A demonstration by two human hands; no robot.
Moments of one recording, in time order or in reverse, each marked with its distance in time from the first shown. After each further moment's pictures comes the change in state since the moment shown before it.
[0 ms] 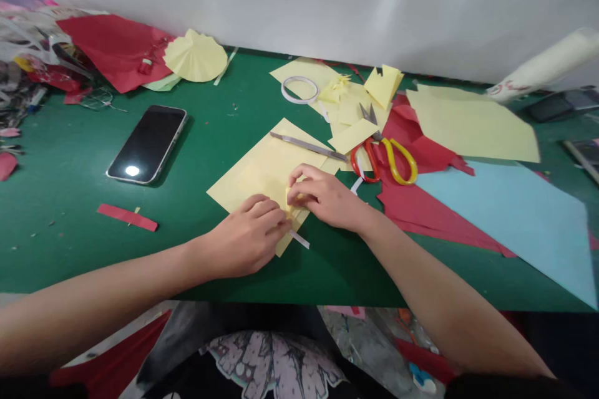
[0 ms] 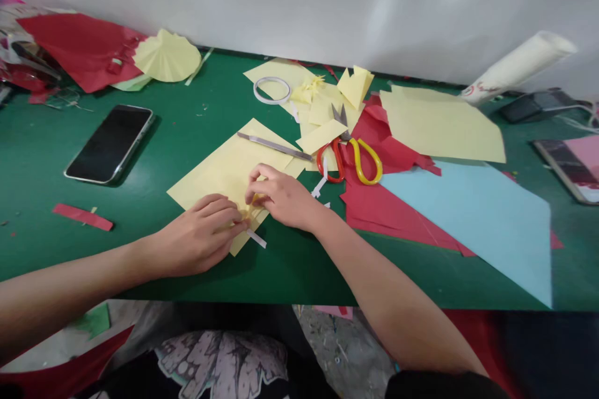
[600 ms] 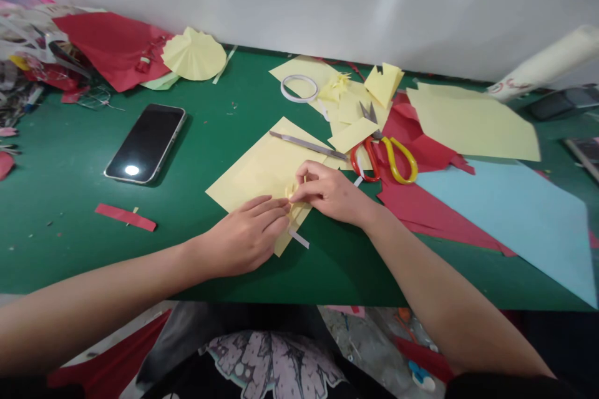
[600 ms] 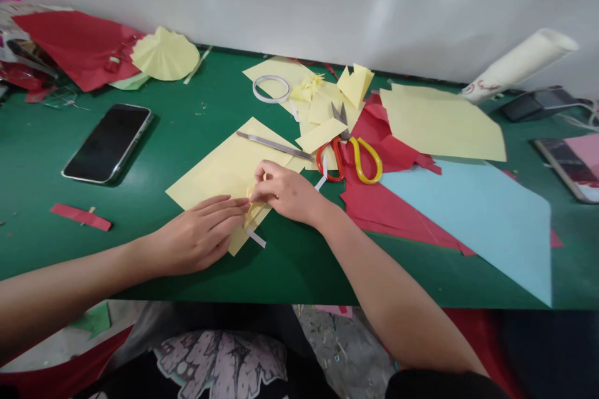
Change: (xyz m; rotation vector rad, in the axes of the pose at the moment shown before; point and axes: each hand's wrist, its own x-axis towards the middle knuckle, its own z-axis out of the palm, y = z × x) left_hand -0.002 -0.001 0.004 -0.053 0.068 -0.003; right_hand -0.001 0.016 -0.003 -0.083 0.077 -0.130
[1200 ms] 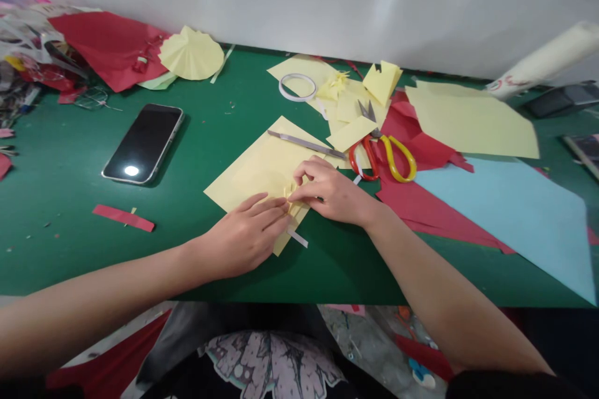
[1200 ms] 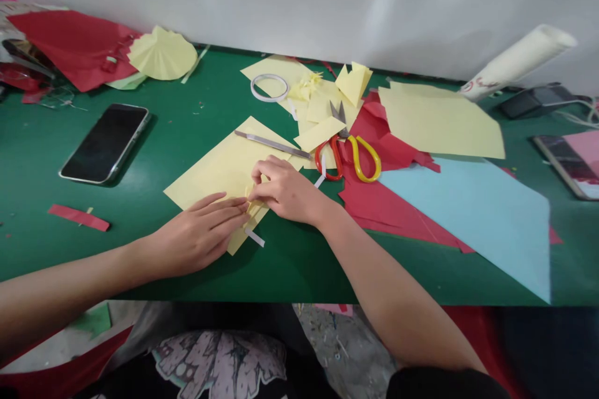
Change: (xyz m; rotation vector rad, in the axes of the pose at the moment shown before) left_hand -0.001 0.002 -0.001 0.047 -0.047 -0.024; right_hand 0.001 -0.001 -0.005 -0.182 -0.020 -0.140
